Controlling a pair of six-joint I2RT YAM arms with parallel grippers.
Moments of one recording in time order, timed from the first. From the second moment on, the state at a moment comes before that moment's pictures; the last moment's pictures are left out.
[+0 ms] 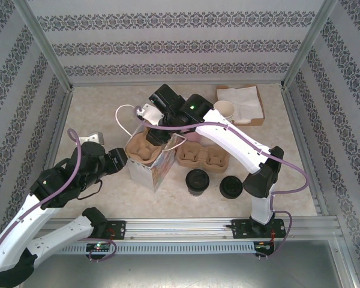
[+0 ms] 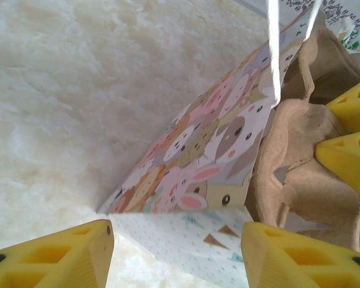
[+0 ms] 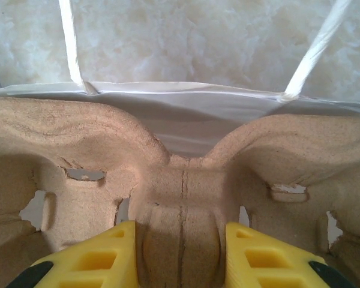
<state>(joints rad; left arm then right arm) -0.67 0.72 1.08 -1.10 -0.27 -0.88 0.89 1.90 2.11 -1.19 -0.20 -0.13</state>
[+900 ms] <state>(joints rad) -0.67 0.74 1.06 -1.11 -0.30 -0.87 0.87 1.91 2.11 -1.17 -0.17 -0.05</state>
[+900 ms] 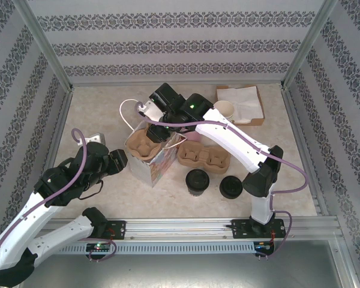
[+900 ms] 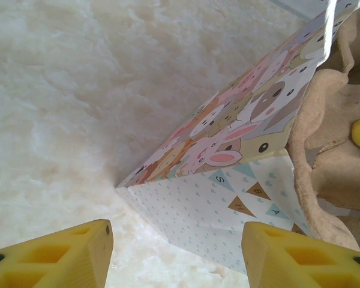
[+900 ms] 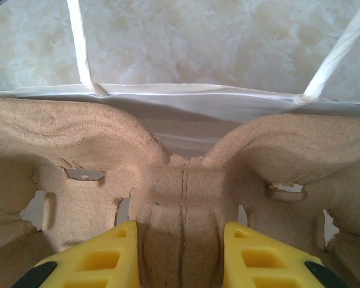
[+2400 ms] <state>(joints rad) -0.60 0.88 1.09 -0.98 -0.40 -0.80 0.85 1.91 1.93 -1.02 -0.25 0.10</state>
